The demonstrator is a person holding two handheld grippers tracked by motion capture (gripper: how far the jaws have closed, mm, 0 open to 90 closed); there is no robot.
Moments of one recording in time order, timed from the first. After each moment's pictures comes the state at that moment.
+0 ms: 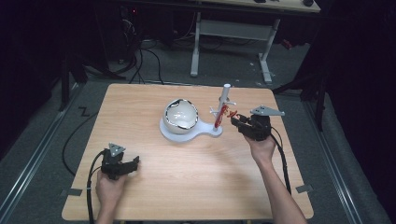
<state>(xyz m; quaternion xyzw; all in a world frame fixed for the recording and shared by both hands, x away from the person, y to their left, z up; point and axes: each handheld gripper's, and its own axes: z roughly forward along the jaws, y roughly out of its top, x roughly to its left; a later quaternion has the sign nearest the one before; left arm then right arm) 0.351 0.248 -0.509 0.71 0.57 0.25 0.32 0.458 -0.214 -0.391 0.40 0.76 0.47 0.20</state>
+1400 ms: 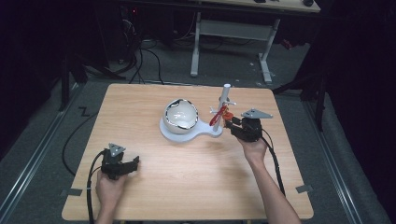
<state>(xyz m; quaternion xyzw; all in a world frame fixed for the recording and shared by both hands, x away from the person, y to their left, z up) 0.351 0.248 -0.509 0.71 0.57 0.25 0.32 0.468 -0.197 -0.417 0.40 0.77 0.45 0.22</state>
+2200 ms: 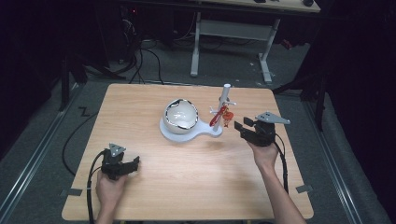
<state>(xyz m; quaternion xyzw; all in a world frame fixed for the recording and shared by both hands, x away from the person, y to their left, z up) 0.351 0.247 -0.509 0.72 0.57 0.25 0.32 0.439 -0.226 -0.396 0.42 0.74 0.47 0.23</state>
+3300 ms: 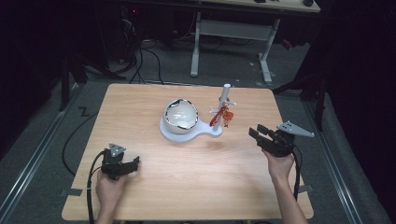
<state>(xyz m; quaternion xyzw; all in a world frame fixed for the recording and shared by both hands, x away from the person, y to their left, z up) 0.351 0.247 -0.509 0.72 0.57 0.25 0.32 0.409 -0.274 -0.399 0.44 0.71 0.52 0.21</state>
